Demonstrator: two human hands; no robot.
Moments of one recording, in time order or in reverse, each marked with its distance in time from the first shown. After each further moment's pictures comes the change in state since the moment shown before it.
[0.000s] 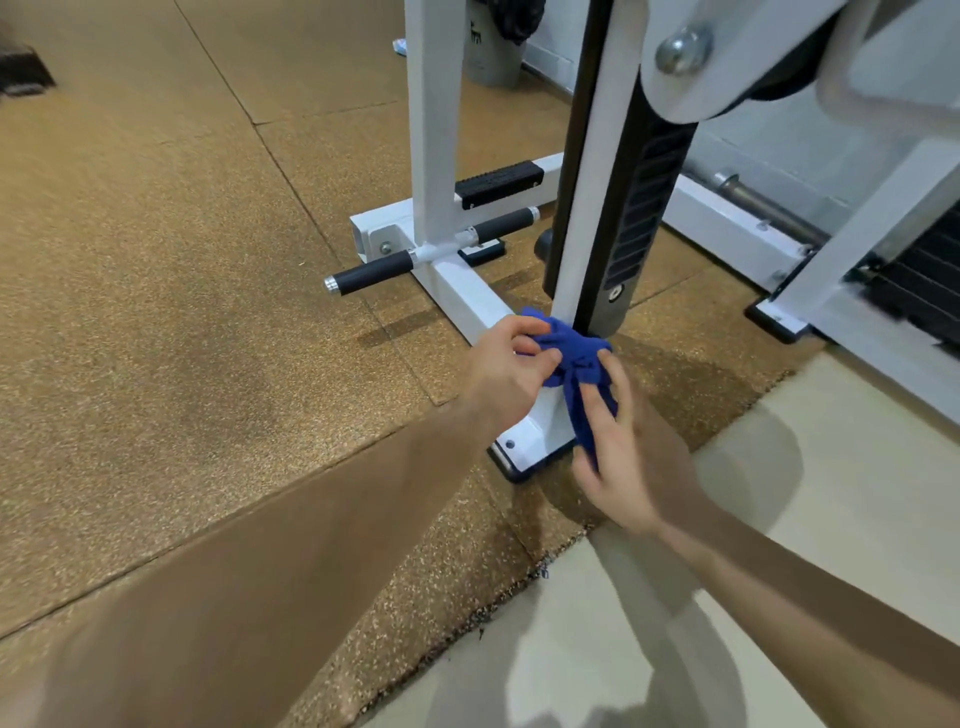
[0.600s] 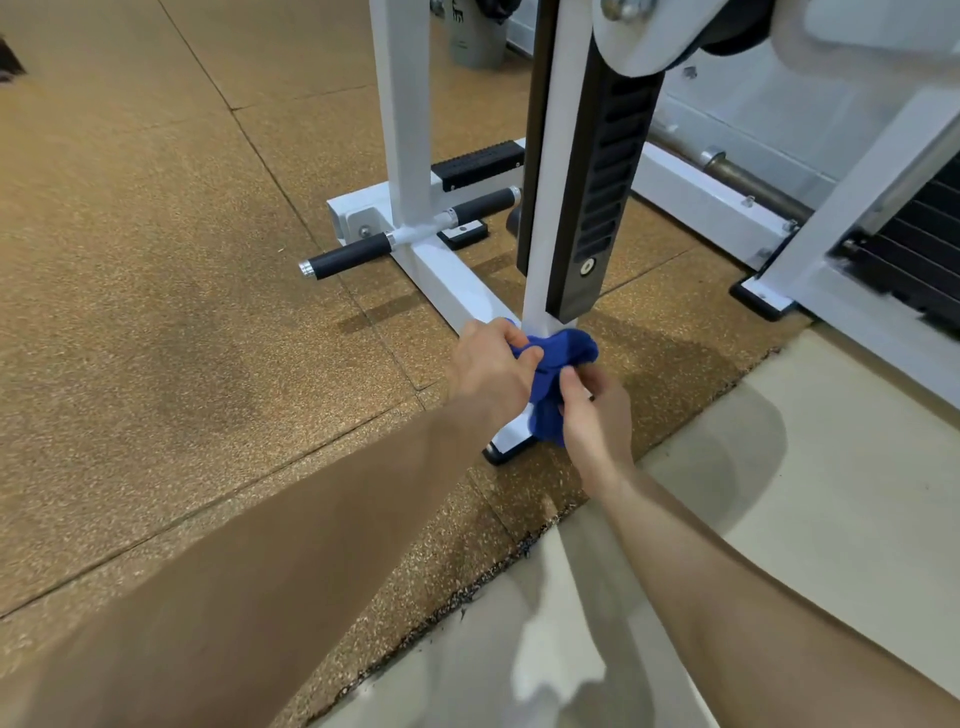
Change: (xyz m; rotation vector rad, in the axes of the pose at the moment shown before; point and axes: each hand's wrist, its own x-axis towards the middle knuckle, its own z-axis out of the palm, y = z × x) left_hand 0.002 -0.012 0.026 0.471 0.122 -0.025; right_hand 0.028 -0.010 0.048 1.119 0.204 0.732
